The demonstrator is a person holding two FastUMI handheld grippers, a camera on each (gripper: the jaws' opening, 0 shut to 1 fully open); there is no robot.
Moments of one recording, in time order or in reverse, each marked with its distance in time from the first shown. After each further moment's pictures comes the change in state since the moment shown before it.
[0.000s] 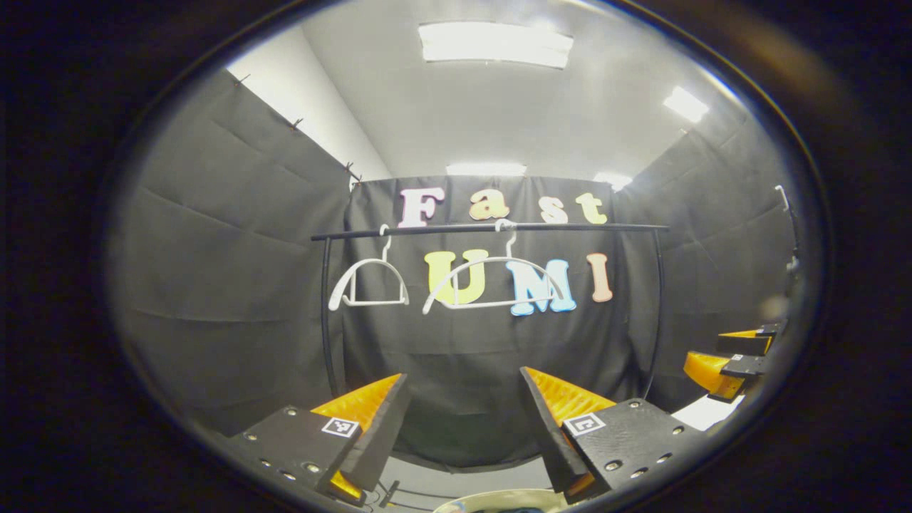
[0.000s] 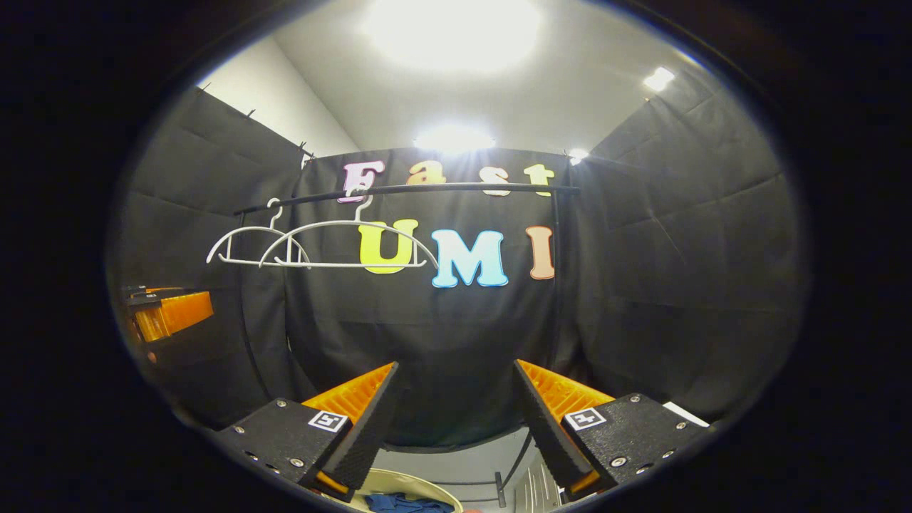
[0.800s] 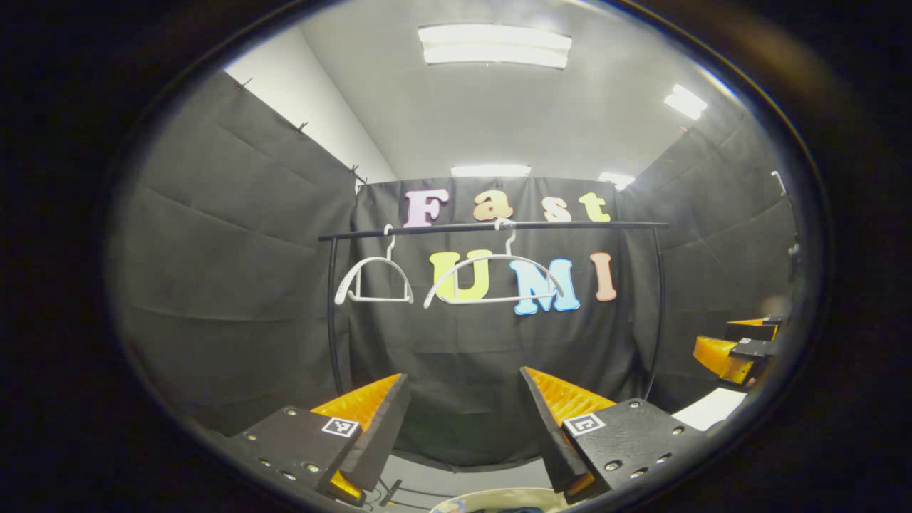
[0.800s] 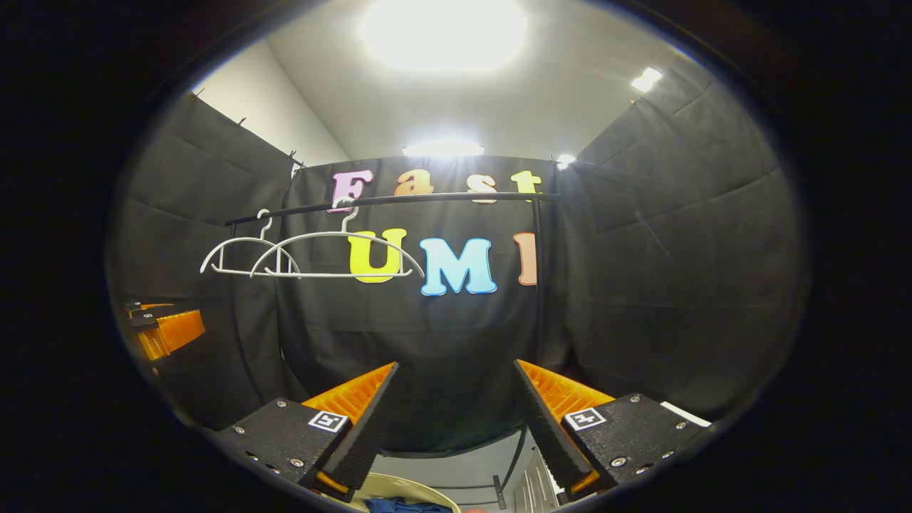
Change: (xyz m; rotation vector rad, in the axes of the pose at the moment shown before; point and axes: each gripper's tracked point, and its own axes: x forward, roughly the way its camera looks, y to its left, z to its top) left arm -0.016 -0.013 -0.007 0.020 -0.011 0.025; right arm -0.004 -0.021 0.011 0.023 -0.029 -0.023
